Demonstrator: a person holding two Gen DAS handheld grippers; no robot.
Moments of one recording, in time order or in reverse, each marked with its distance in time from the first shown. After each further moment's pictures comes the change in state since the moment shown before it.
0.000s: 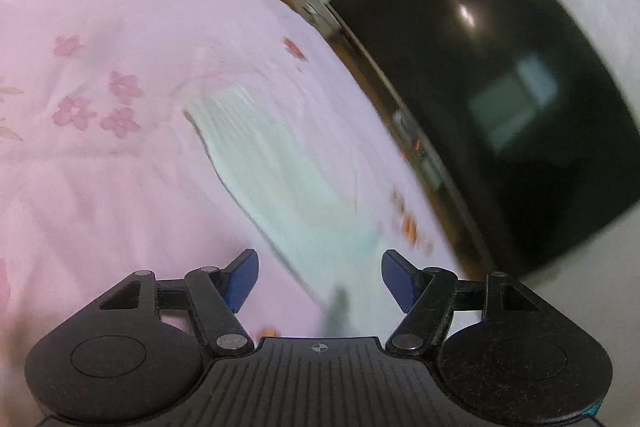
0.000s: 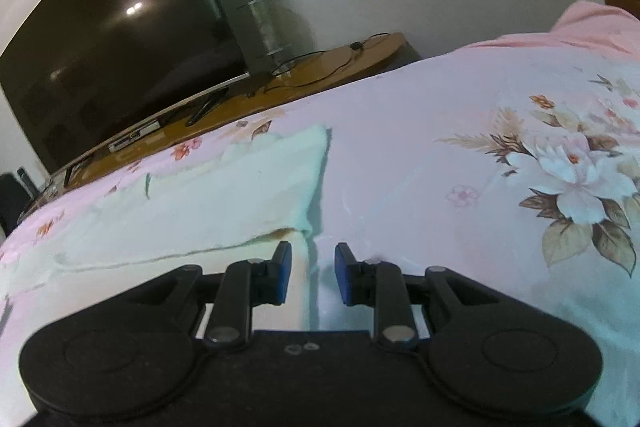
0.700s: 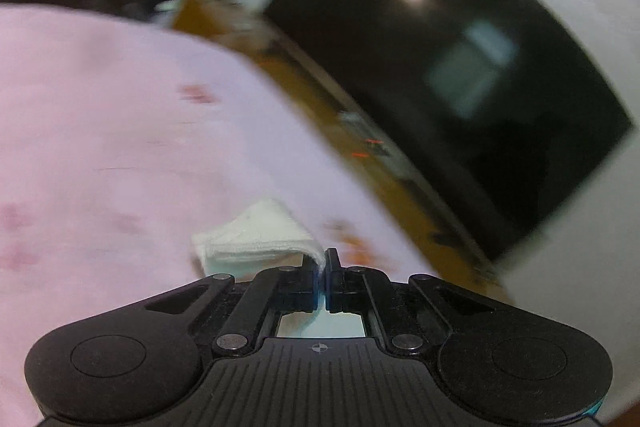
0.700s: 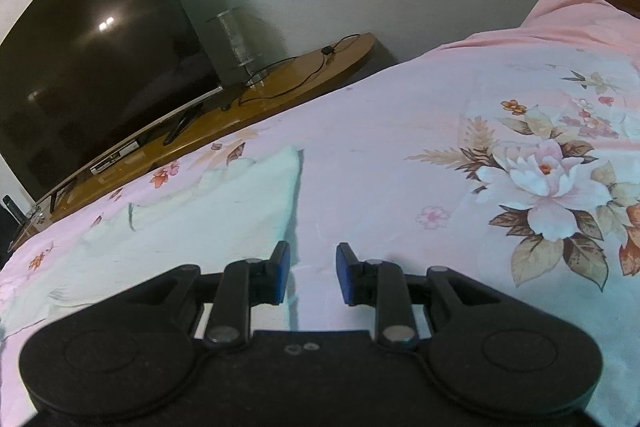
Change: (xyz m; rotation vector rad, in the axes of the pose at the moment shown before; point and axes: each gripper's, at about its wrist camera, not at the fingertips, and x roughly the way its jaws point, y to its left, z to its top) left arm 0.022 -0.089 0.021 0.285 0.013 -0.089; right arm -0.006 -0.016 0.017 0.063 0.005 -0.049
